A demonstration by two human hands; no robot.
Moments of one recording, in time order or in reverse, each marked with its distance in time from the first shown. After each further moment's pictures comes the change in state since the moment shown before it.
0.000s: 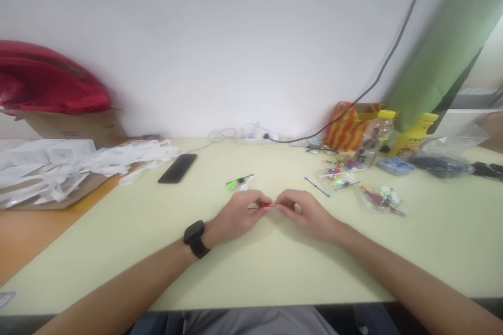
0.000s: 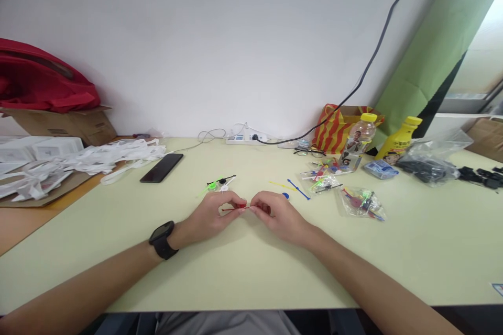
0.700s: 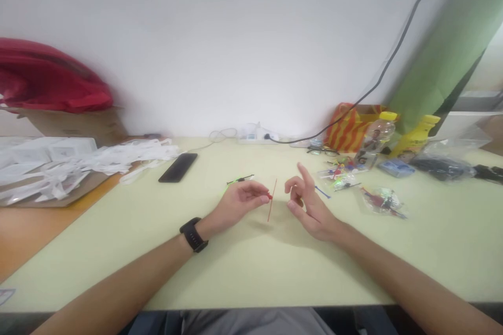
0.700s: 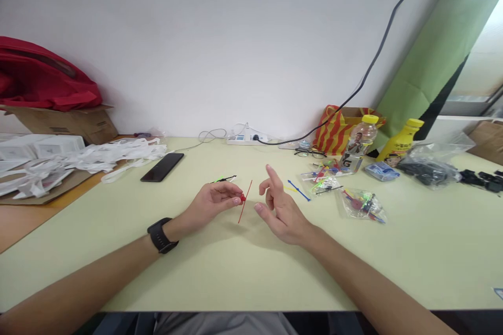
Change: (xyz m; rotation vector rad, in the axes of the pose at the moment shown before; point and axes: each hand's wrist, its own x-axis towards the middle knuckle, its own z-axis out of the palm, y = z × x) left_hand 0.010 0.004 -0.009 -0.516 0.062 -0.294; right_hand -0.007 0.001 -0.006 0.056 0.157 -0.097
